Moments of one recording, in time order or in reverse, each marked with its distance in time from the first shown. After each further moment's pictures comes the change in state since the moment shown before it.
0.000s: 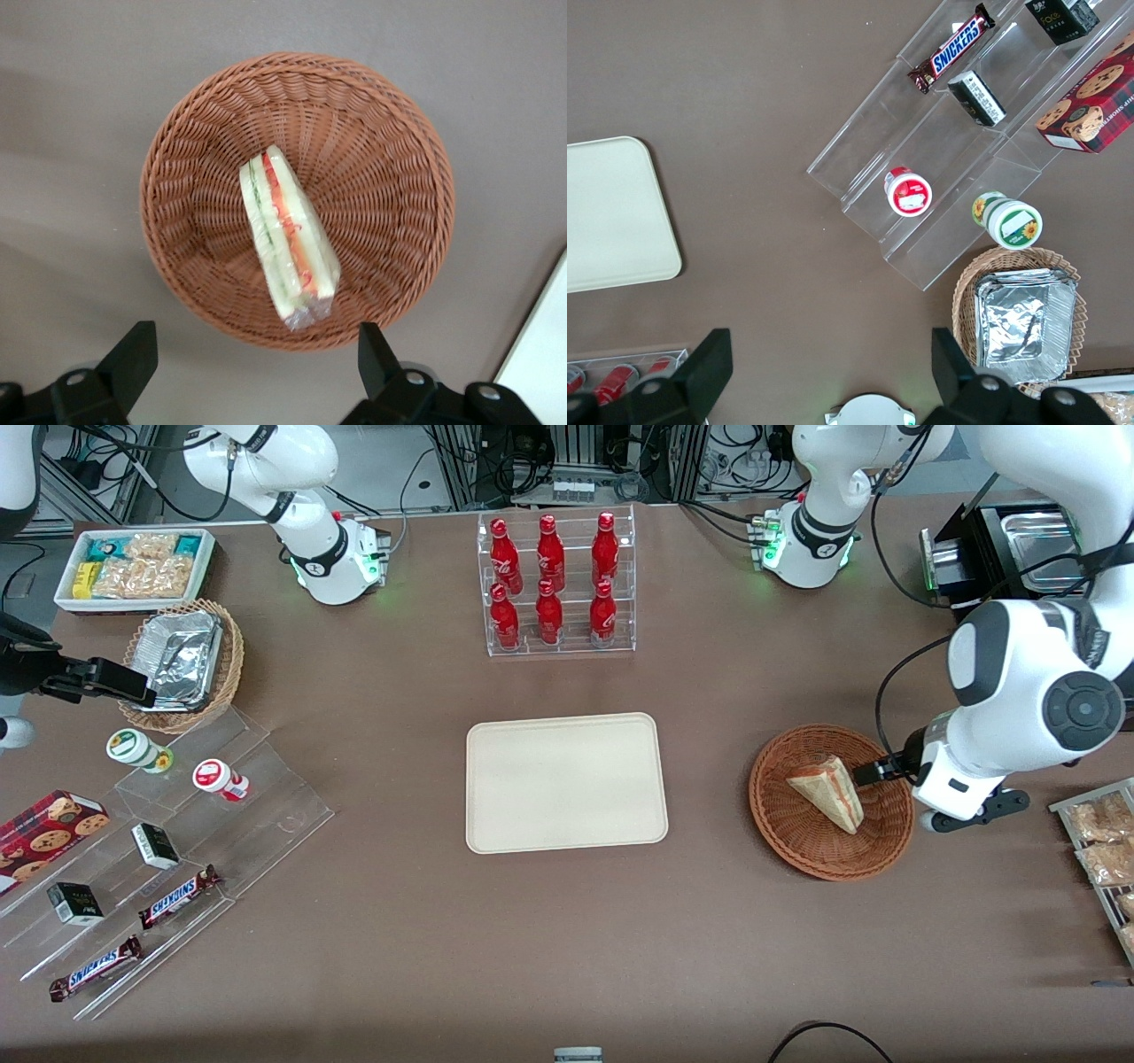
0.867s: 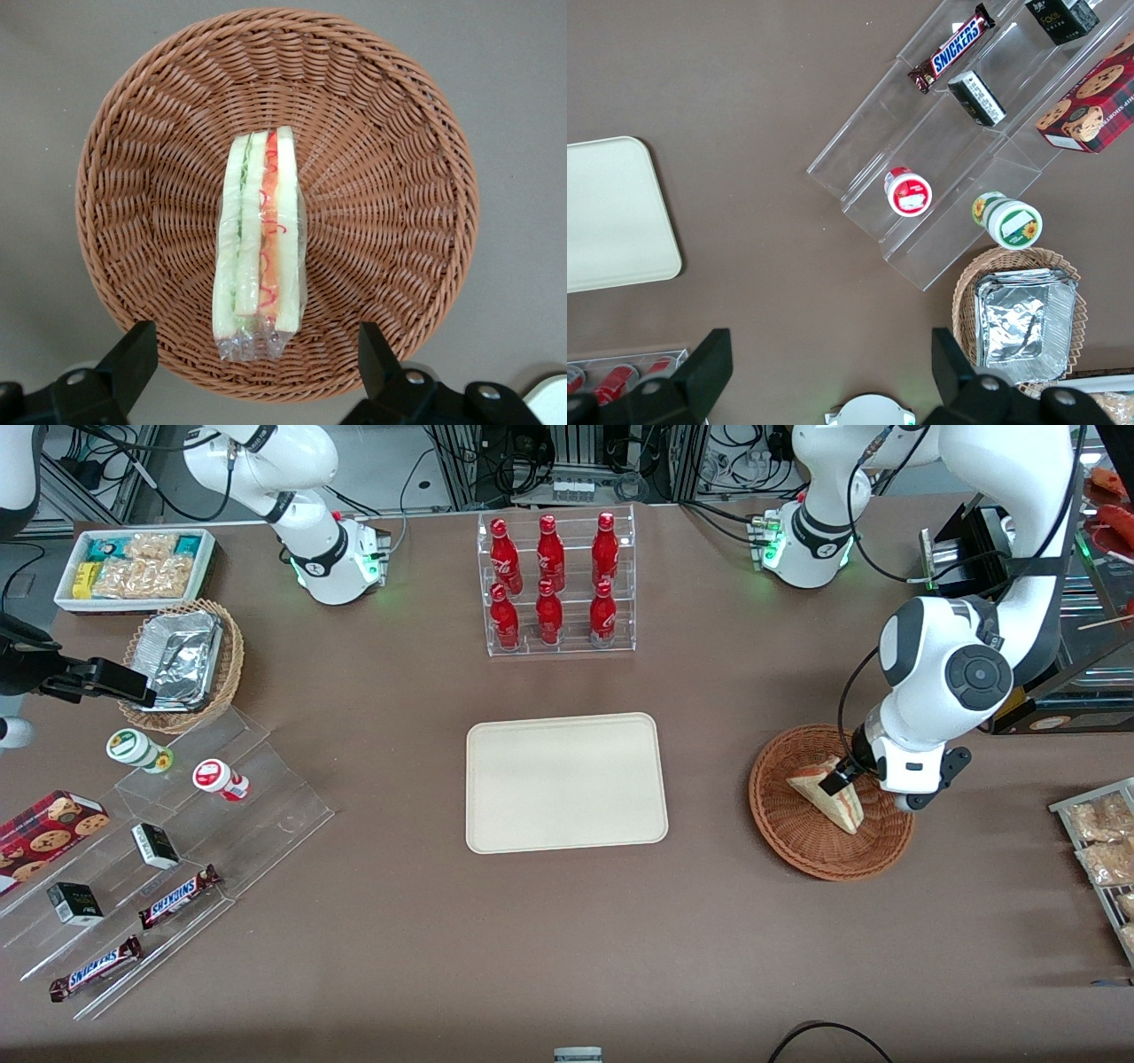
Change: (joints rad) arm -0.045 -0.078 -0.005 -0.304 0.000 0.339 -0.432
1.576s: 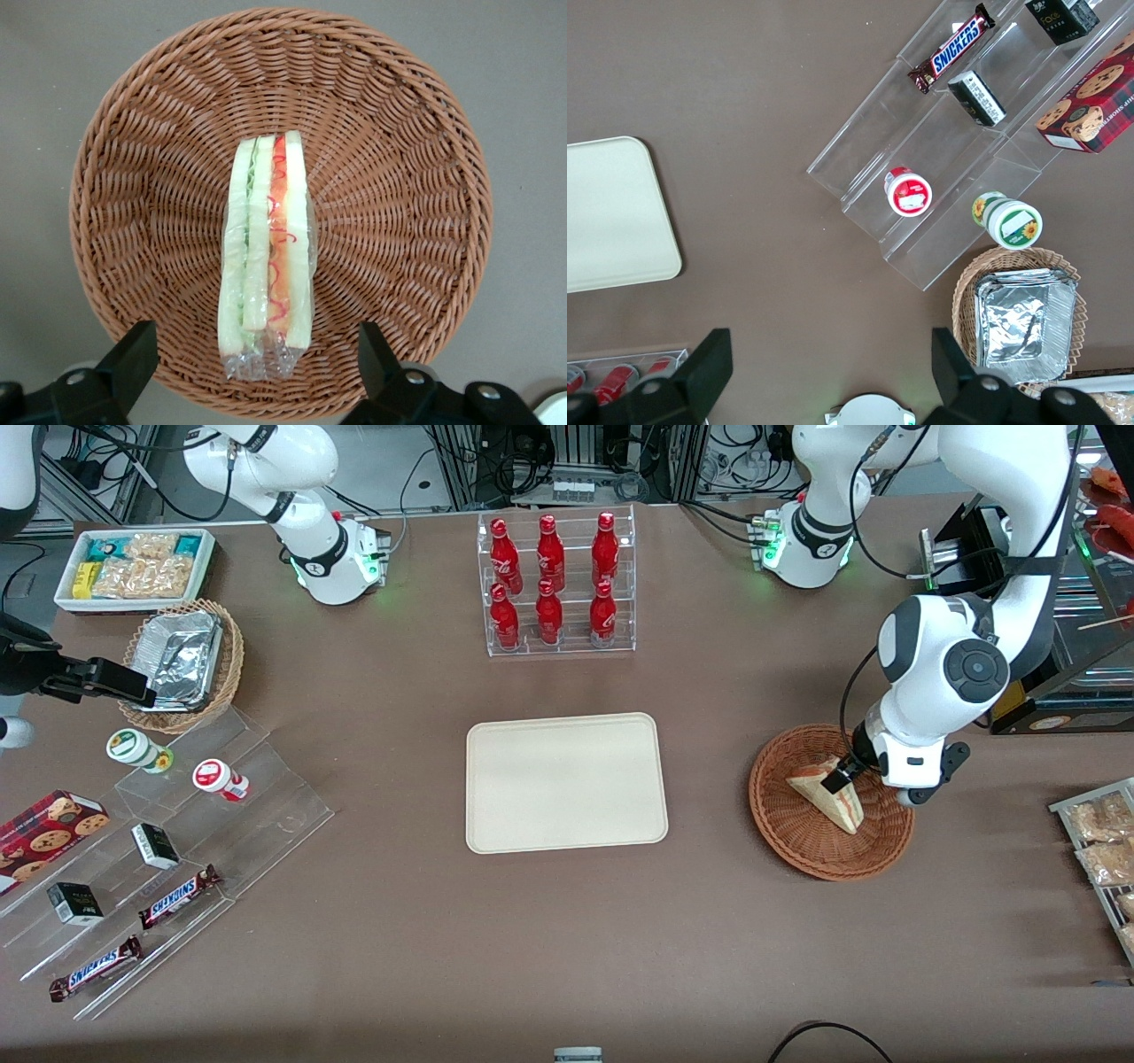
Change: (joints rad) arm 0.006 -0.009 0.004 -0.064 -0.005 0.097 -0.009
